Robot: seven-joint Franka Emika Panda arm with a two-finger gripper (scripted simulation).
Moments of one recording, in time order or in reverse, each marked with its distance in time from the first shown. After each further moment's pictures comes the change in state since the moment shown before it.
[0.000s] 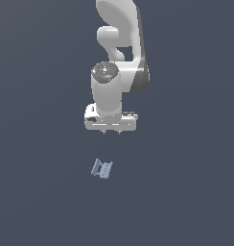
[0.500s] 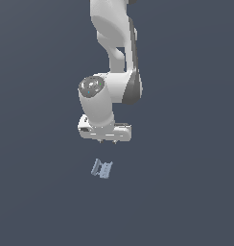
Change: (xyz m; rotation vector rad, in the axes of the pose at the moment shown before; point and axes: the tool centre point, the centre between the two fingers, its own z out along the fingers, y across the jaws) arm 0.033 0.017 0.023 0.066 0.026 0.097
